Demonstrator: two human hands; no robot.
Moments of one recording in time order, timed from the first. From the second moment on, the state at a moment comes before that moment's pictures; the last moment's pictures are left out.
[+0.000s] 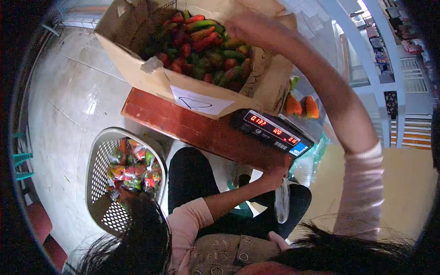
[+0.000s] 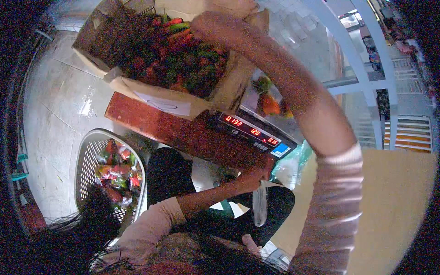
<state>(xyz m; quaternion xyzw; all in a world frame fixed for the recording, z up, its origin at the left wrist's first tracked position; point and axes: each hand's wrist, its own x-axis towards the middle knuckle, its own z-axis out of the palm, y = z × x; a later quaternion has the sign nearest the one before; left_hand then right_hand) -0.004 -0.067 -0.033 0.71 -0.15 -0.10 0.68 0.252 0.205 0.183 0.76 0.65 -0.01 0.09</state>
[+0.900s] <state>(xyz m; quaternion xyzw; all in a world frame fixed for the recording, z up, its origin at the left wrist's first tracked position) -0.010 -0.046 -0.008 0.69 -0.14 -0.07 0.71 0.294 0.230 0.118 0.77 0.45 -0.43 -0.16</state>
